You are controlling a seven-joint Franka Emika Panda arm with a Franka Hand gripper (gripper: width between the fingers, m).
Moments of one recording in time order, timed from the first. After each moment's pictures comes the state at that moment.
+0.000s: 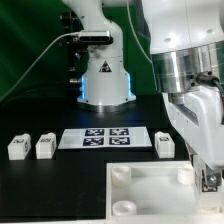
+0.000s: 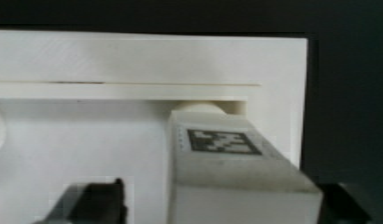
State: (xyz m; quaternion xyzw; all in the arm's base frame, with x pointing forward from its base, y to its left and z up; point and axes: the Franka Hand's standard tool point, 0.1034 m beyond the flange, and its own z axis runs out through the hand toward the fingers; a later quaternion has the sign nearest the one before) arm 0.626 0.118 0.071 -0.76 0.64 0.01 0.09
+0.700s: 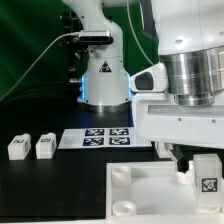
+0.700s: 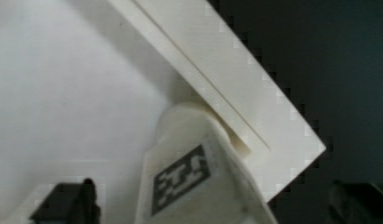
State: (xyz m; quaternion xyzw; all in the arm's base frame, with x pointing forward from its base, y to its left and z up) arm 0.627 0.121 0.073 -0.98 0.20 -0.03 0.06
